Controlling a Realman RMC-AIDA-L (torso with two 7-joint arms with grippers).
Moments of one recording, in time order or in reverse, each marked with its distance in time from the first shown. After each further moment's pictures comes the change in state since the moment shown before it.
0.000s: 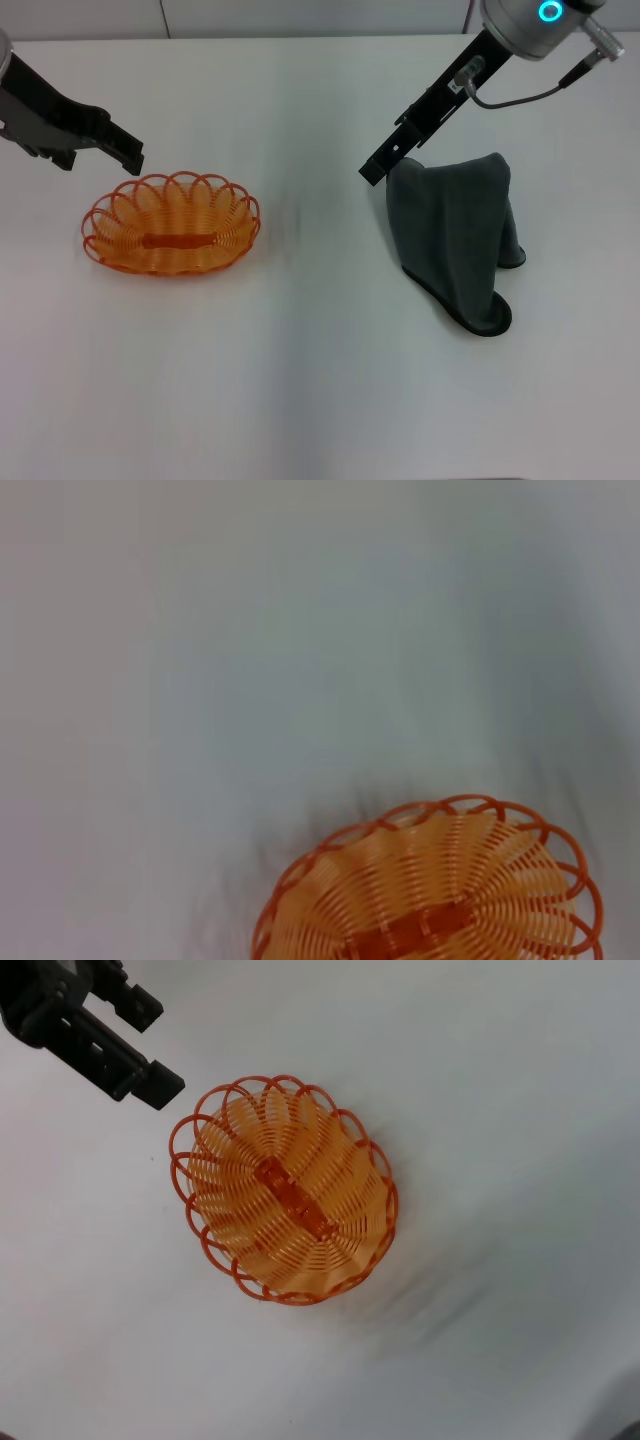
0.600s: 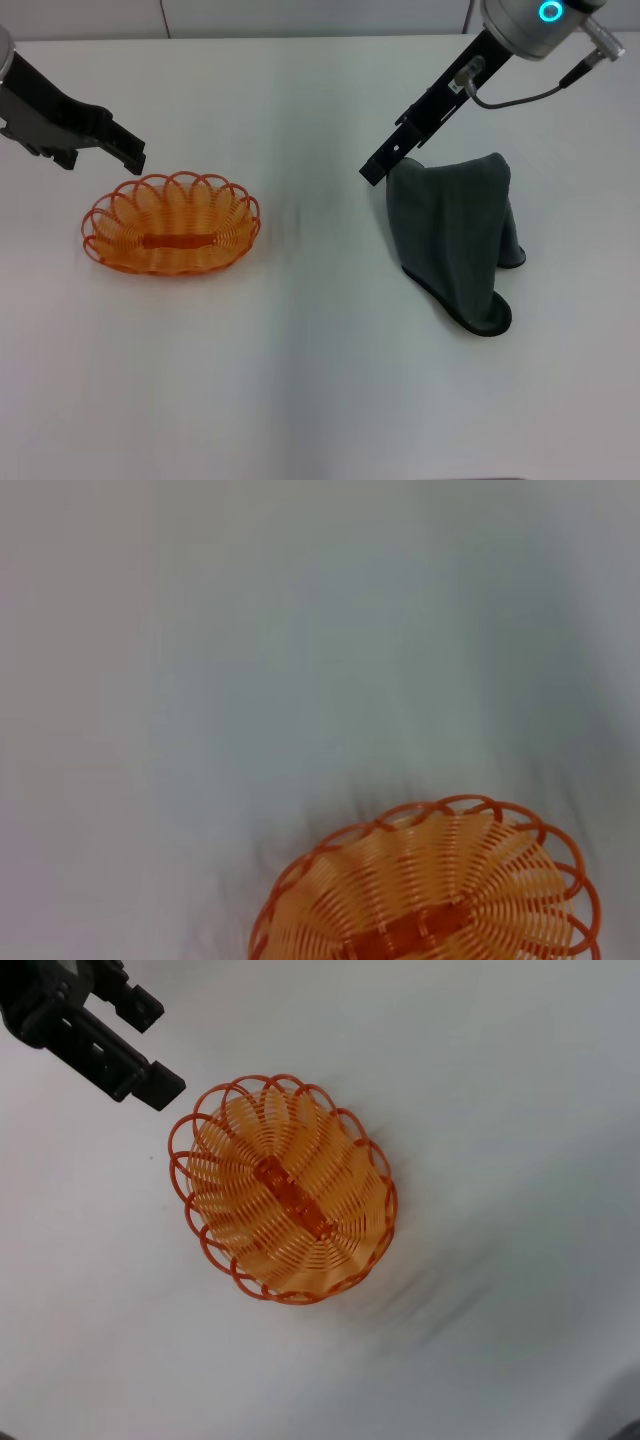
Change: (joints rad) left arm -0.007 0.001 0.002 -0.008 0.000 -0.001 0.000; right arm 0.000 0.000 0.000 0.000 -0.001 0.000 0.000
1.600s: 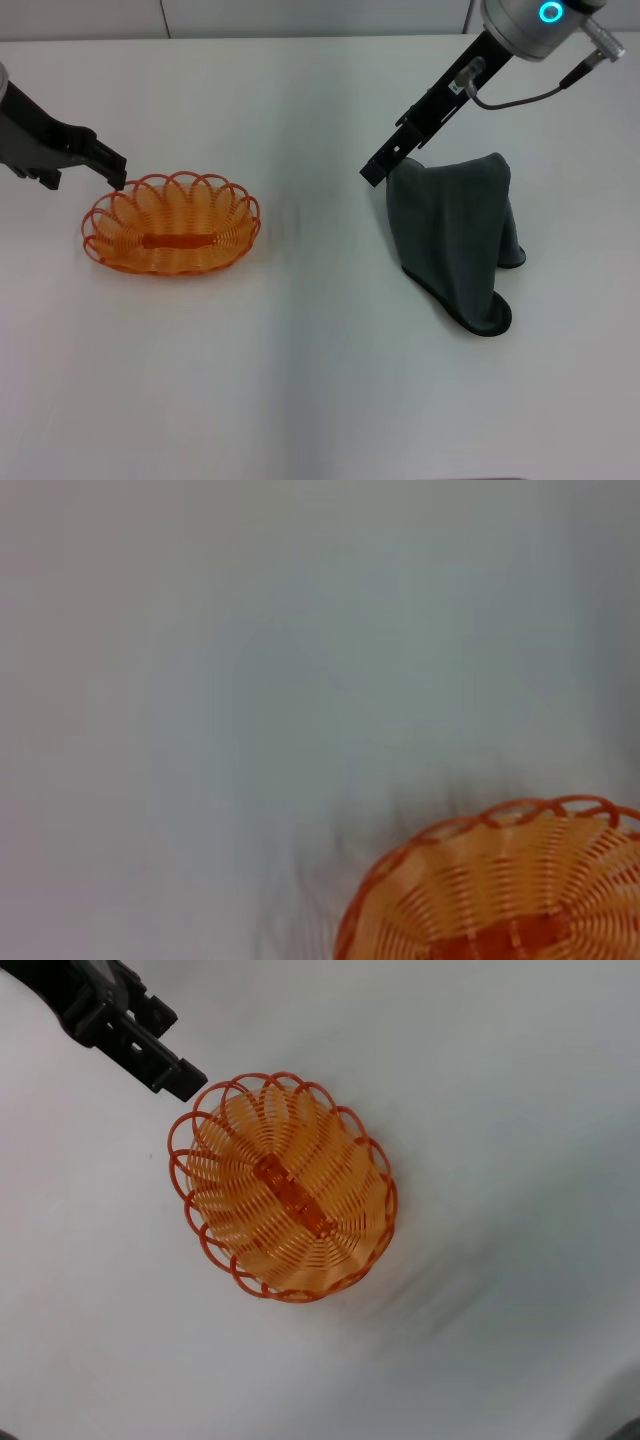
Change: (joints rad) left arm -0.019 0.043 -0.005 -0.239 0.014 -0.170 0.001; right arm 0.000 0.000 0.000 0.002 -0.002 0.000 0.000
